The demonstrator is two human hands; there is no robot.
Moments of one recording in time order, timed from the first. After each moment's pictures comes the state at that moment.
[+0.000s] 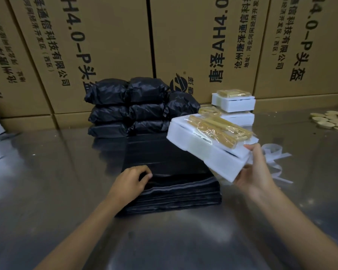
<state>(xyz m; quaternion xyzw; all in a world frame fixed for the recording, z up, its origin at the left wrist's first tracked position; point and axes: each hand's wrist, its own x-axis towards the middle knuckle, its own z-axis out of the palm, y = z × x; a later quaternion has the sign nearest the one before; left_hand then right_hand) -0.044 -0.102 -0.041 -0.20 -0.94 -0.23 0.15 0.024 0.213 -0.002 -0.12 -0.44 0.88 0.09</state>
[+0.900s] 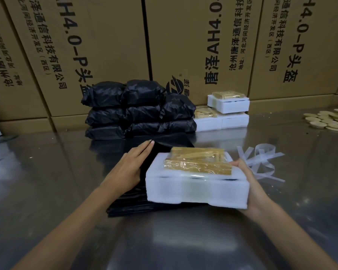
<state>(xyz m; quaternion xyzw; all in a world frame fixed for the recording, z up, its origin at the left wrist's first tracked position) -0.051 -0.100 -0.007 -0.30 -0.93 -0.12 0.19 0.056 0.211 -0.021 -0.09 -0.50 0.86 -0.05</state>
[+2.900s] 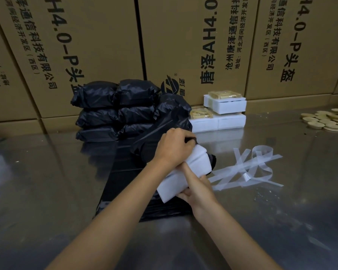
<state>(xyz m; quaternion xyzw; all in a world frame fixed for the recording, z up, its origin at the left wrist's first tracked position) -0.054 0.055 0.058 -0.26 -0.89 -0.33 0.18 0.018 0.122 -0.019 -0.13 -0.50 0.85 0.05</state>
